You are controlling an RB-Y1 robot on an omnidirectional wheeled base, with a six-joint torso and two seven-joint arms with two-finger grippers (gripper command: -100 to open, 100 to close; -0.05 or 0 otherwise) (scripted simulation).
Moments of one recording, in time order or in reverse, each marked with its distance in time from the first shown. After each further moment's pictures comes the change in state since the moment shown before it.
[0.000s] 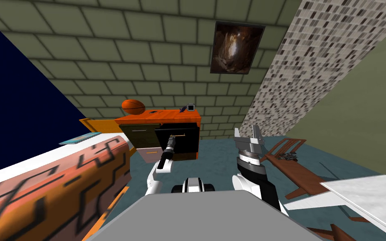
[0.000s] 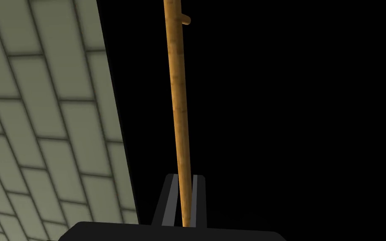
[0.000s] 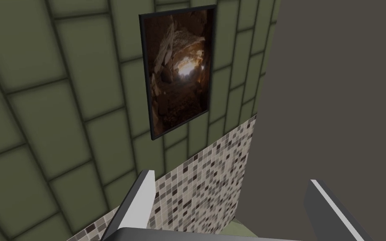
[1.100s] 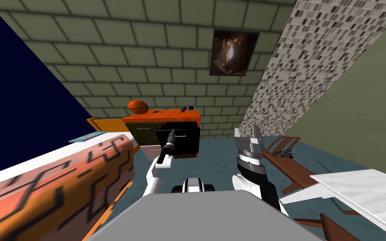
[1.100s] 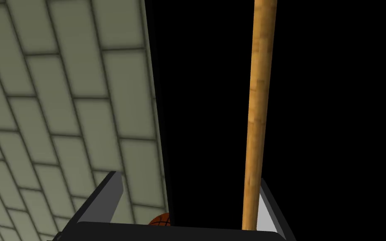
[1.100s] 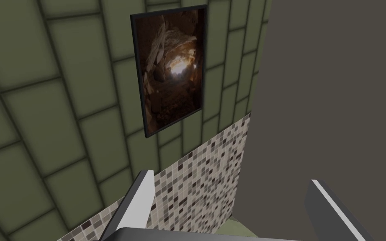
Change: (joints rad) left arm -0.020 -0.007 -0.008 -0.152 -0.003 0.178 -0.002; right arm 0.000 0.000 0.000 0.000 0.000 0.000 0.000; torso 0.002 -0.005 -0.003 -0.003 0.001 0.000
